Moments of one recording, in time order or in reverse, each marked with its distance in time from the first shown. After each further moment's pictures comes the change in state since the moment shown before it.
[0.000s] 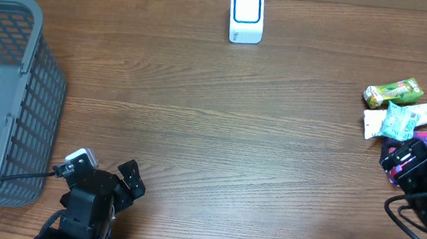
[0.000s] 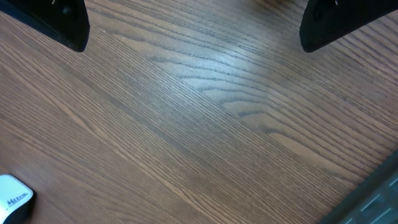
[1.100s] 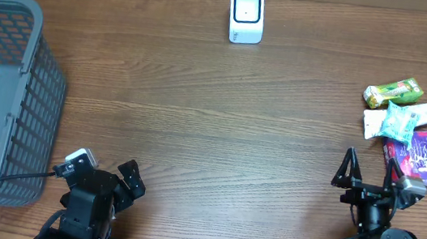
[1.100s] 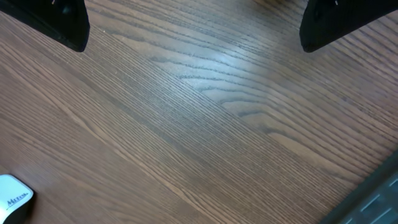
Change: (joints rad) left arm 0.000 -0.001 0.000 0.000 0.000 0.000; right arm 0.296 -0.903 -1.259 1.312 0.276 -0.234
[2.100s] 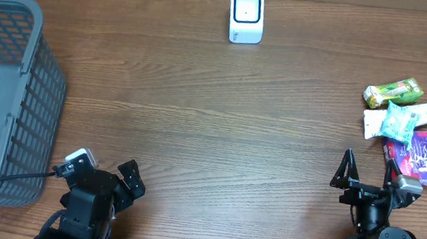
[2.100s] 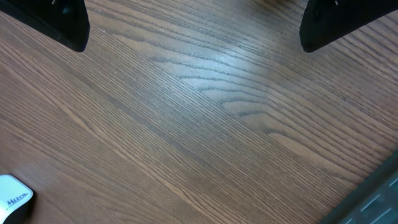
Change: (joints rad) left arm 0.000 0.000 0.000 0.000 0.000 0.000; right arm 0.000 -0.002 -0.005 -0.012 0.003 -0.048
